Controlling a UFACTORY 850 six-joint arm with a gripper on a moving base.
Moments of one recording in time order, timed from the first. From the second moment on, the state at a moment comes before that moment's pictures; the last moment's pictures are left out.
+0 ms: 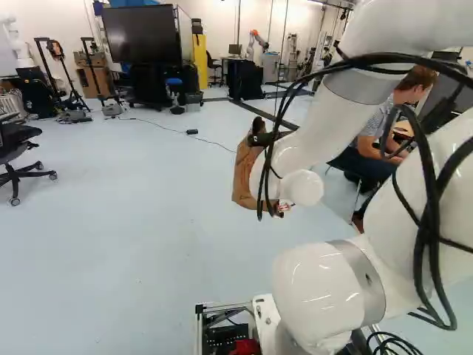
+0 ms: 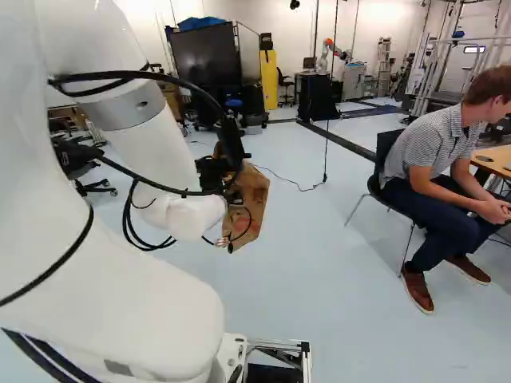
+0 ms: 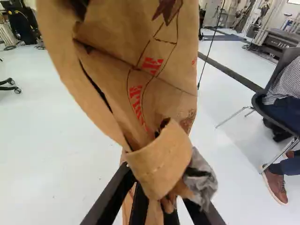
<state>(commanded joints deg) 0.6 11.5 -8.1 0.0 46.7 -1.4</state>
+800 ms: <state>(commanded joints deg) 0.0 16.0 -5.0 0.0 50.0 0.0</state>
